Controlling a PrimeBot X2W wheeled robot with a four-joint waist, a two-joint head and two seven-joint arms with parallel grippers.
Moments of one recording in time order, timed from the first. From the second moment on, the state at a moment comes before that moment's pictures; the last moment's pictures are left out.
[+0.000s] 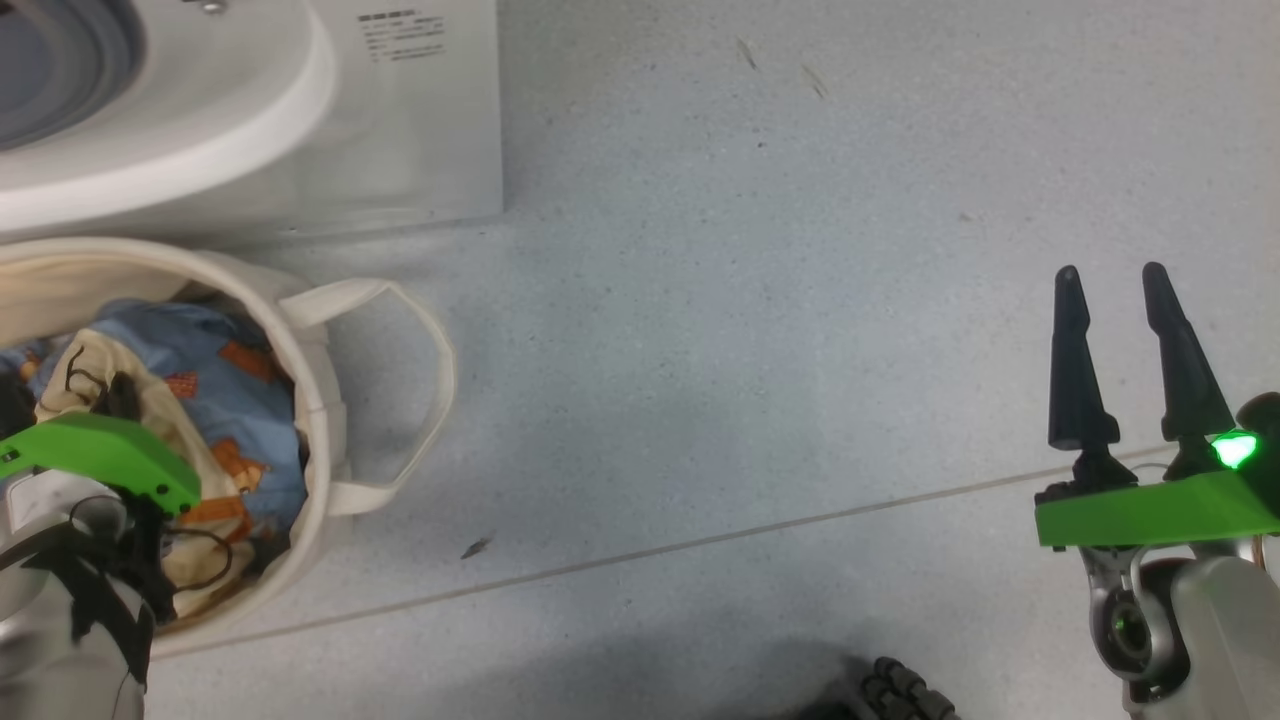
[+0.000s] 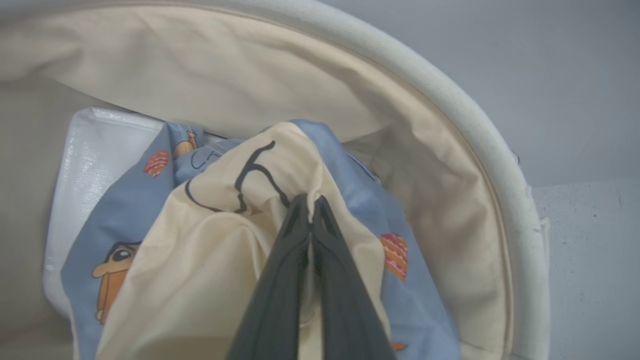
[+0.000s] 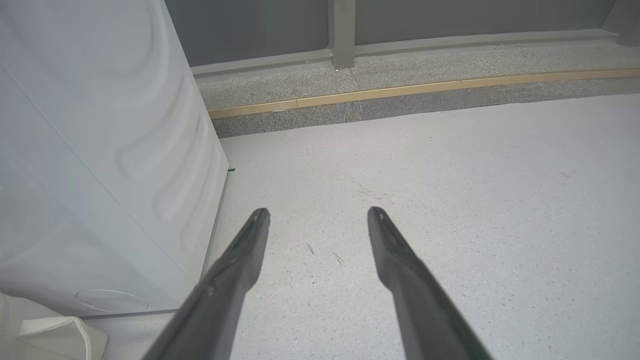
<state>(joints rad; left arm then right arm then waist) -0.85 0.29 -0.08 1.29 -0.59 -0.09 -0.17 -0.21 -0.23 0.10 -0.03 0.40 0.13 -0.26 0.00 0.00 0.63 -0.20</state>
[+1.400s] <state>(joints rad) -0.25 0.37 -0.12 0.57 -0.52 -0.13 -0.25 -0.06 -0.22 0.21 0.13 0.39 0.13 -0.26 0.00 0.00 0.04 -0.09</state>
